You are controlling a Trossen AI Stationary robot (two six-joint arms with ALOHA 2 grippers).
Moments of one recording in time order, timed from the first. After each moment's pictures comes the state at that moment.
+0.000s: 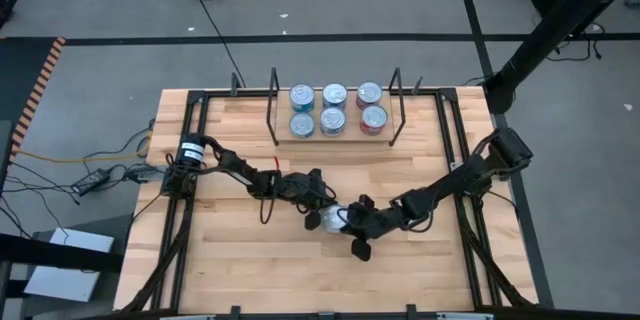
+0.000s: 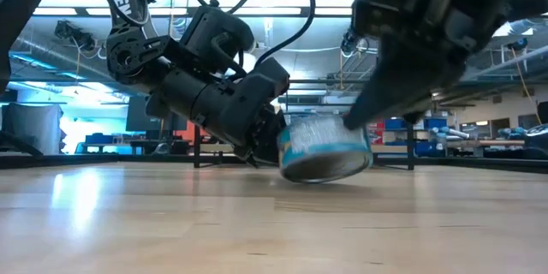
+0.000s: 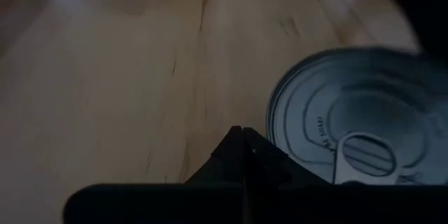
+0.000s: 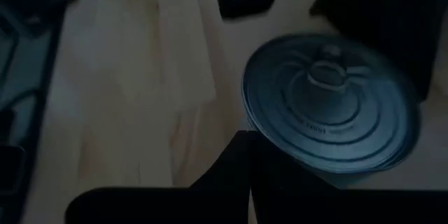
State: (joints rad) left arm -0.09 2.05 0.82 0.81 0.04 -0.20; right arm 0.42 1.71 0.80 0.16 0.24 0.68
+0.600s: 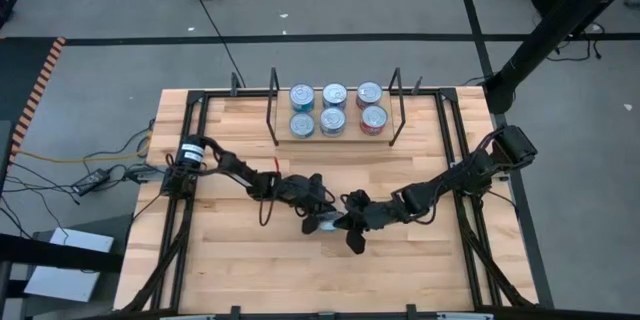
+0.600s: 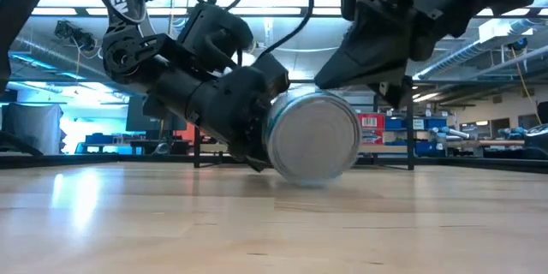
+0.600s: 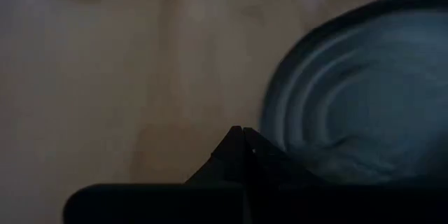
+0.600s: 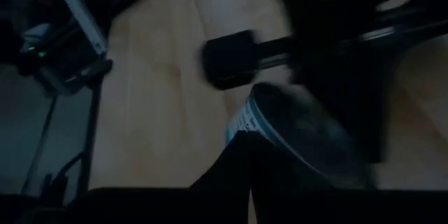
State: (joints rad) left arm -0.11 2.05 0.81 0.81 0.11 -0.21; right arm 0.38 1.66 0.80 0.26 0.24 0.75
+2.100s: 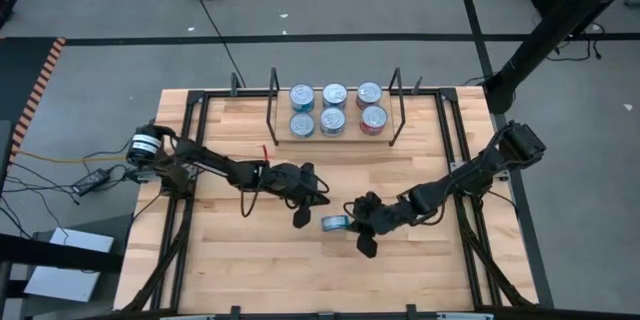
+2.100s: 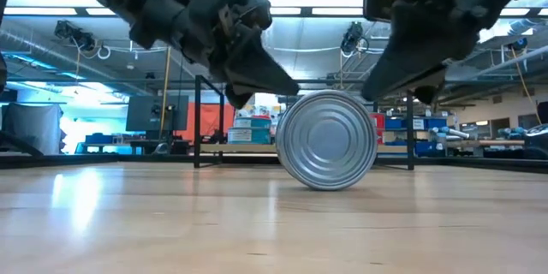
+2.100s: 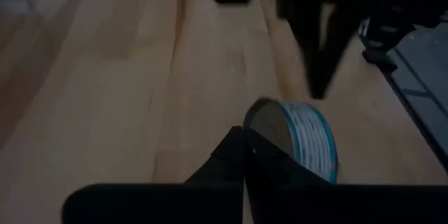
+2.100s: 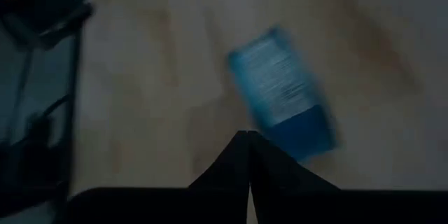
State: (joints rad) left arm -0.10 1.69 0.81 0.42 0.08 -0.25; right arm 0.43 1.59 0.80 0.03 0.21 0.76
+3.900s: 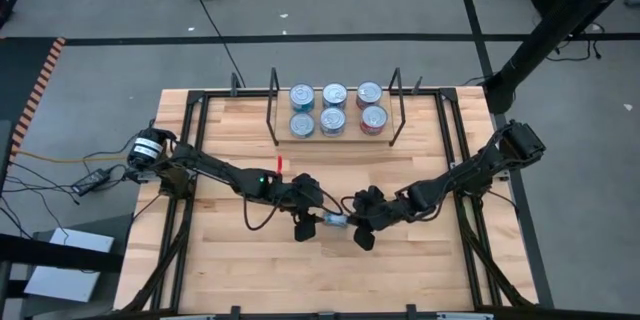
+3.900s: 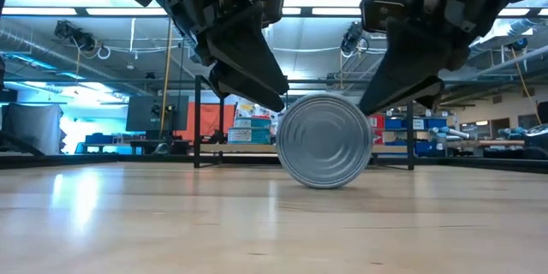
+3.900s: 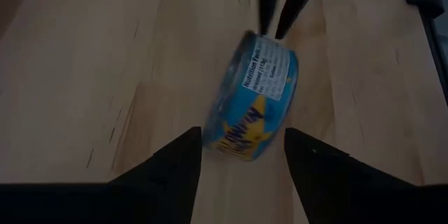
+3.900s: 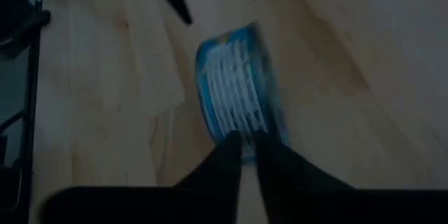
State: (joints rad) left arm -0.22 1.72 1.05 -0.09 -0.05 -0.37; right arm 0.39 1.58 0.80 -0.03 0.26 0.78
